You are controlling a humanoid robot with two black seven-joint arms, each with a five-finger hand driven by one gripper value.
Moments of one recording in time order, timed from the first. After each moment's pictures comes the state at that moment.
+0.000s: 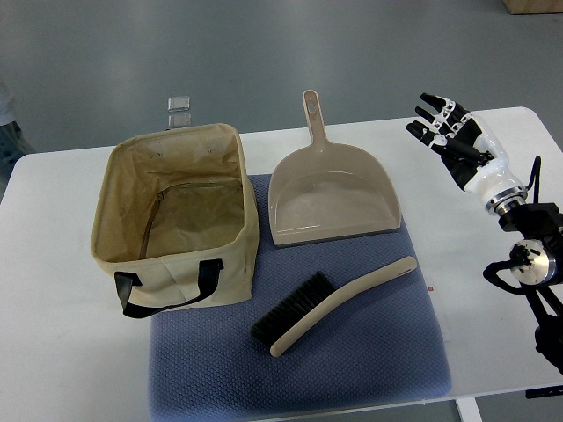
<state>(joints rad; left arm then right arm) 0.02 0.00 0.03 -0.08 -0.06 -0.03 -0.03 0.25 -0.17 1.39 1.30 -0.78 0.13 0.10</state>
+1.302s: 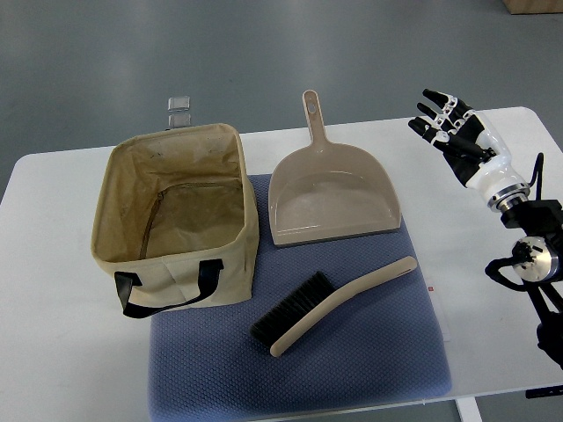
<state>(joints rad) 0.02 0.00 0.03 -0.08 -0.06 -0.03 -0.03 0.26 -0.18 1.39 1.30 -0.78 0.13 0.10</state>
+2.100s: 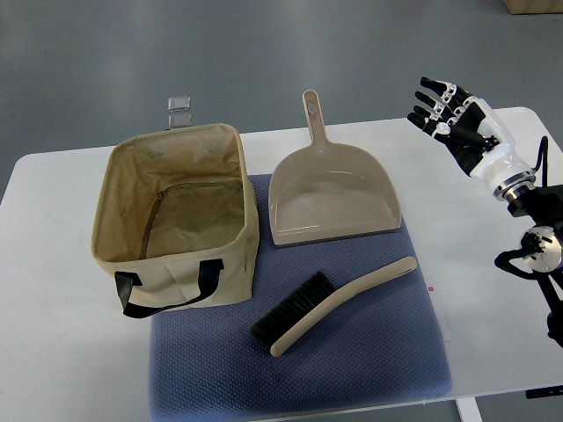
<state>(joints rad) 0.02 0.00 0.03 -0.08 -0.06 -0.03 -0.03 0.30 -0.23 1.38 1.30 -0.80 0.19 0.10</state>
